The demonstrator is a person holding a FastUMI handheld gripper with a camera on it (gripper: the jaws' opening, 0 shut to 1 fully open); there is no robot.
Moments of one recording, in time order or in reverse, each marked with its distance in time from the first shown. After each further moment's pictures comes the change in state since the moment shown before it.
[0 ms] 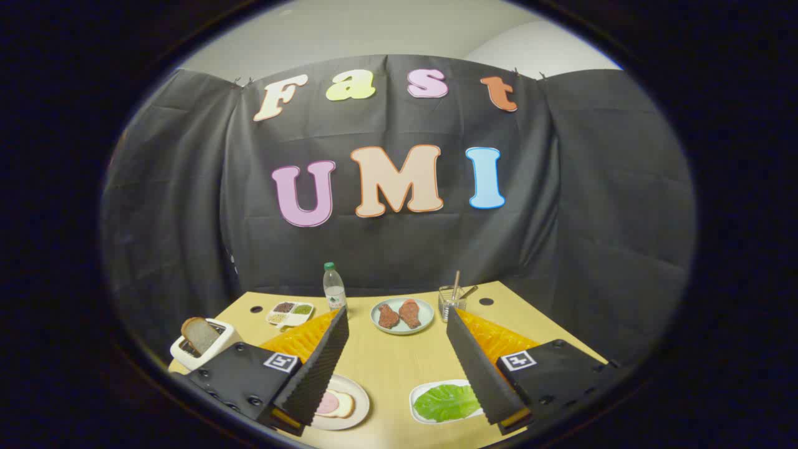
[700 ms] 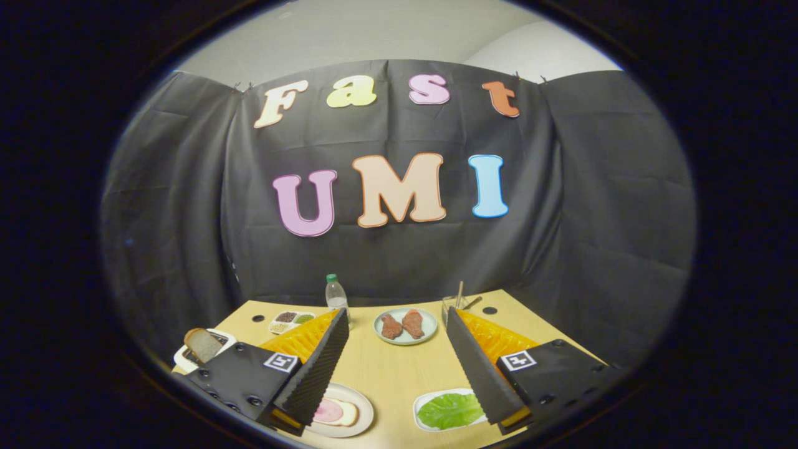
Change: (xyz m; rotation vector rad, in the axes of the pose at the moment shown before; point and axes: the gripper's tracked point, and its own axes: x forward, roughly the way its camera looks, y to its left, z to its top) arm 0.008 0.009 0.019 -0.014 -0.034 0.012
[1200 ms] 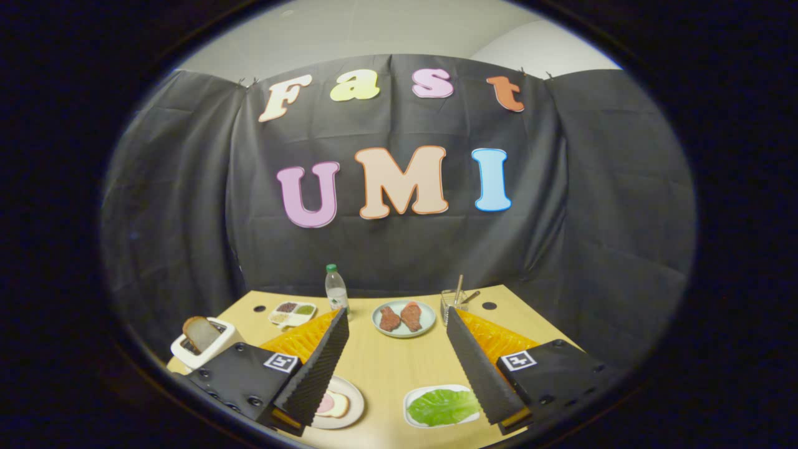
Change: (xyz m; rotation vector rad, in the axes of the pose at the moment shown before) arm -0.004 -0.026 -0.016 -0.047 0.056 0.039
